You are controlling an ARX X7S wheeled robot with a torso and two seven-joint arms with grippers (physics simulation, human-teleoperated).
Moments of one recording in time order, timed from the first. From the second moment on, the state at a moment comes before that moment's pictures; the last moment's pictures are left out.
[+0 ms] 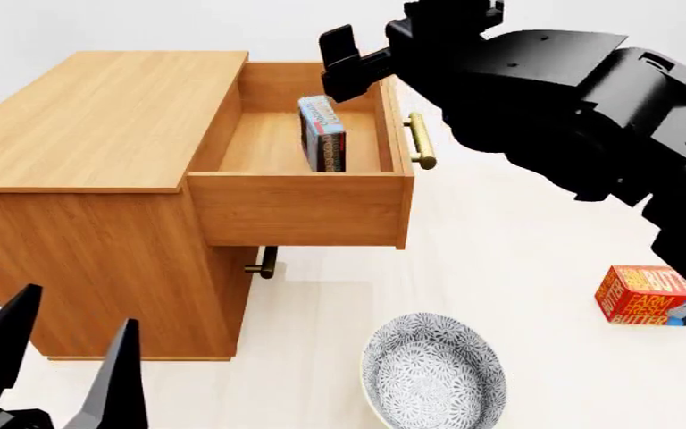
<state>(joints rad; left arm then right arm) 0.26 -1.10 0.51 0.43 -0.54 0.91 -0.45 1.76 0.40 -1.42 0.36 1.45 0.35 0.38</state>
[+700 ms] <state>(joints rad) 0.23 -1.07 0.51 0.46 -0.52 0.84 -0.44 1.55 0.85 -1.33 -0.24 1.38 0.10 0.62</state>
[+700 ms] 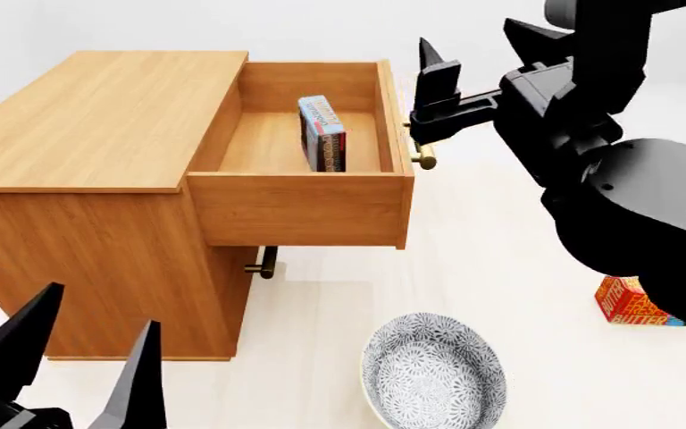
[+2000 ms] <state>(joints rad) 0.12 -0.99 0.57 0.53 -0.55 0.68 -0.39 1.08 1.23 -1.41 -0.43 0.82 -0.34 0.97</state>
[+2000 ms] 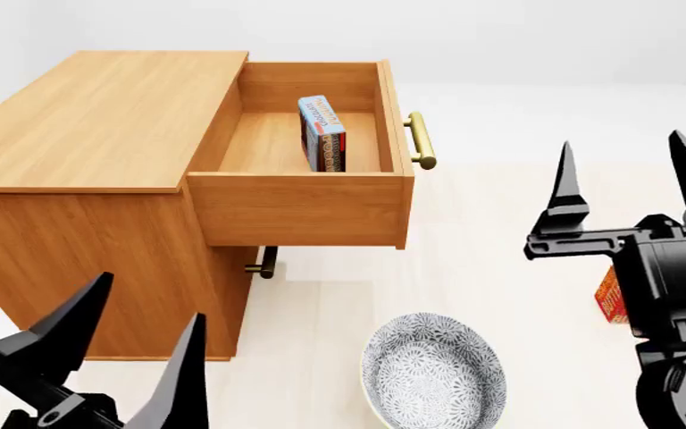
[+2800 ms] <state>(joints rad) -0.30 -0.76 0.72 0.50 -0.73 0.32 -0.24 0.86 1.43 -1.45 -0.42 0.70 -0.65 1.19</state>
